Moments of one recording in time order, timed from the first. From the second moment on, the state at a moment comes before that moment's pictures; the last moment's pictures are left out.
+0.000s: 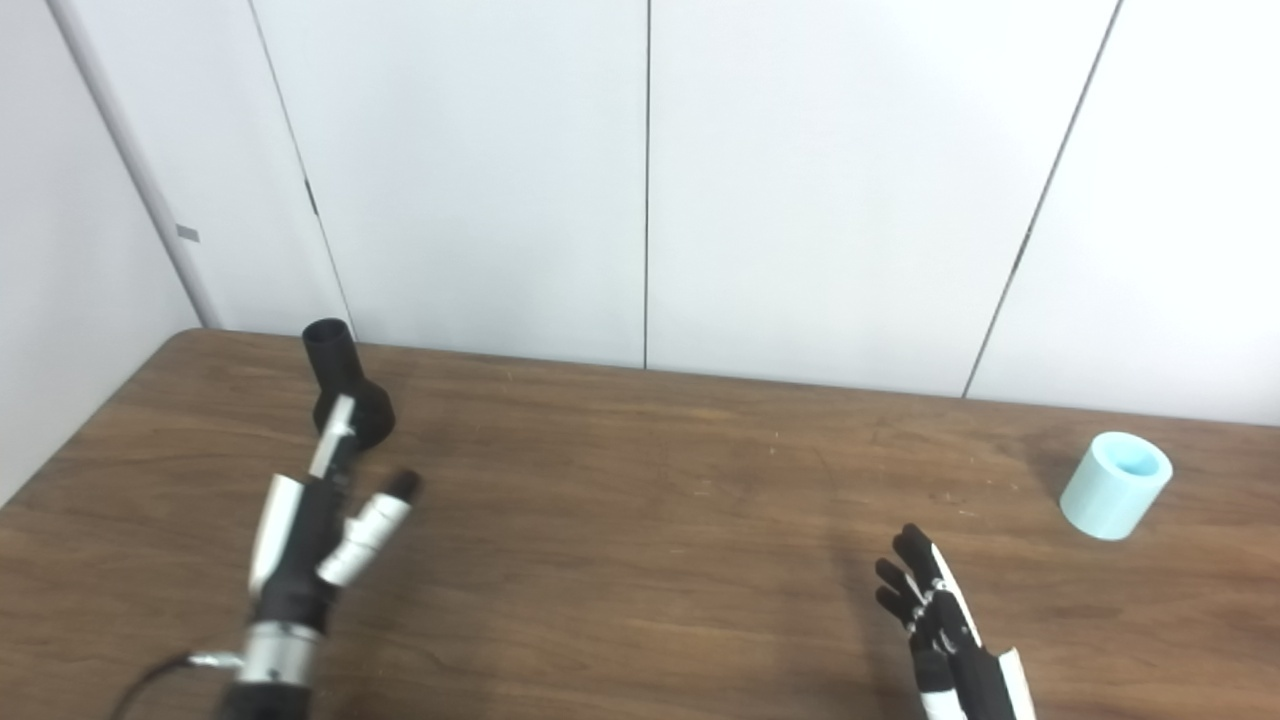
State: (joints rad) left arm -0.04 0.18 0.13 -0.17 0.27 -0.06 0.20; right arm 0.16 -0.02 -0.02 -0.21 -0.01 -0.15 0.11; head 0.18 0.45
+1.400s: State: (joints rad) left arm -0.38 0.42 0.11 0.42 0.28 0.02 0.15; right arm 0.17 -0.02 -0.01 -0.22 -0.03 -0.13 0.11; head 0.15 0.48
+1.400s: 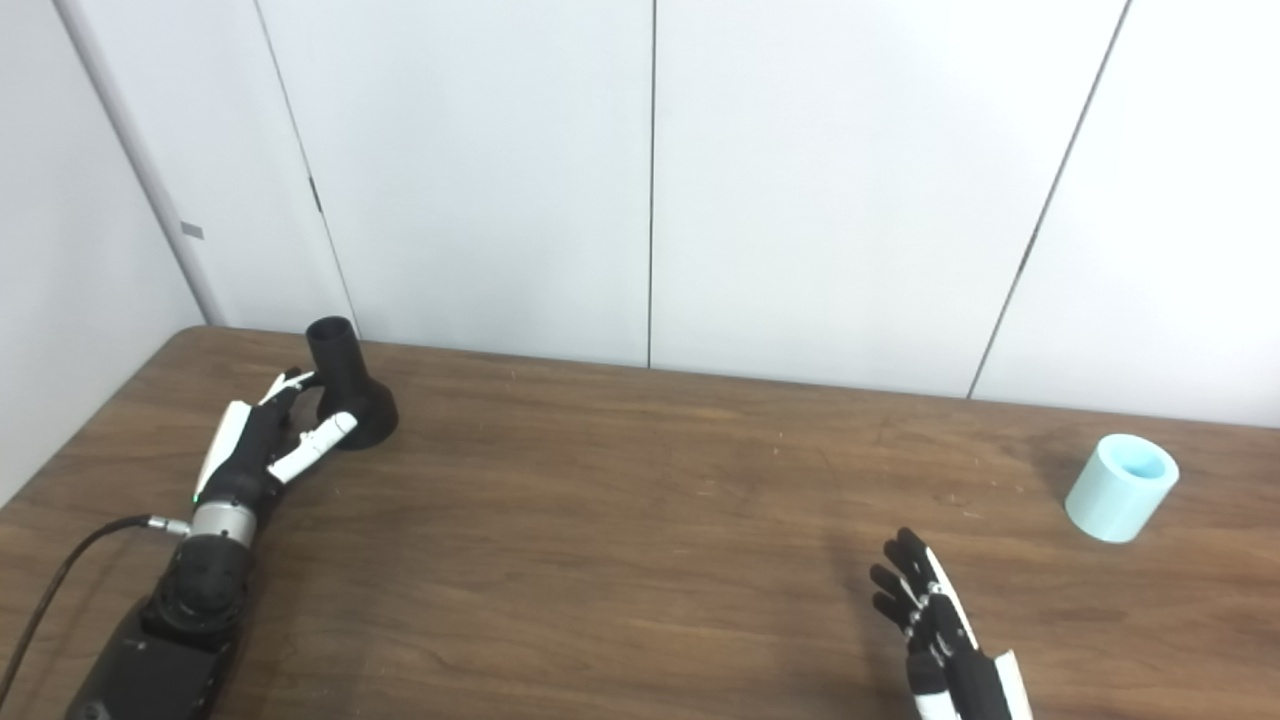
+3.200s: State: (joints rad) left arm -0.48 0.45 0.02 0.62 0.33 -0.06 0.22; right arm 0.18 -0.01 0.00 -0.24 -0.06 -0.11 0.11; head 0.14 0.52
